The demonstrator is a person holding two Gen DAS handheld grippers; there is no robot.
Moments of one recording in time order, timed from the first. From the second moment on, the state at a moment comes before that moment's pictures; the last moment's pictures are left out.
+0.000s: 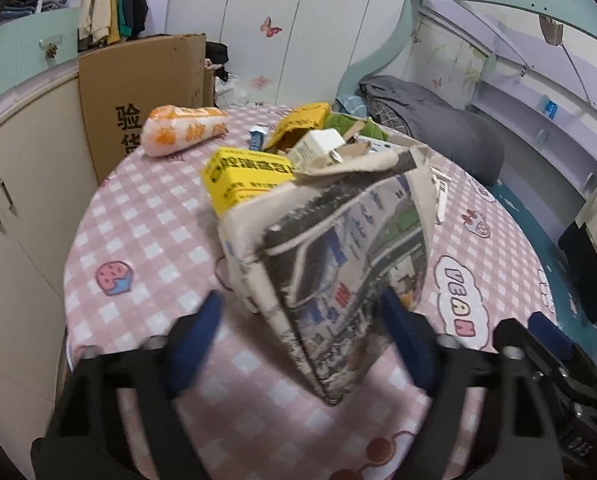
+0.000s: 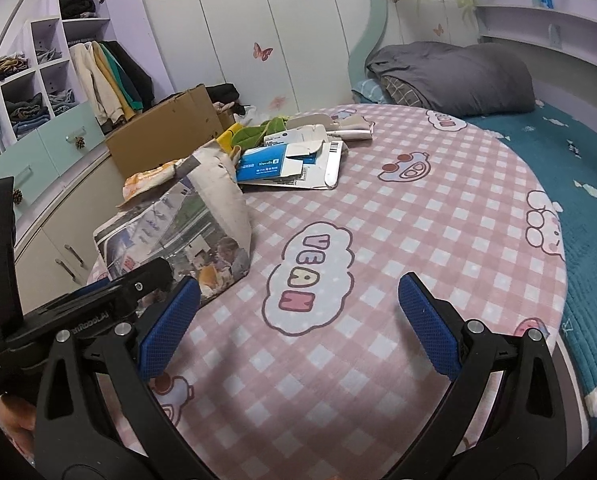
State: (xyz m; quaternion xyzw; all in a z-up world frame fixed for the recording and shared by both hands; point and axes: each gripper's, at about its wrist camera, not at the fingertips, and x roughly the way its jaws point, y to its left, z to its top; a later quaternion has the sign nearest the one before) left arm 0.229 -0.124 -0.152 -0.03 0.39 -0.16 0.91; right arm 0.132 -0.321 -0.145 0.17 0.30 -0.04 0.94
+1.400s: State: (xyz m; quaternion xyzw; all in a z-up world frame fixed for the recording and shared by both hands) left arm 0.184 0.003 -0.077 -0.10 0.23 -0.04 0.97; right arm 0.231 -0.240 -0.153 0.34 0.33 0.14 0.87
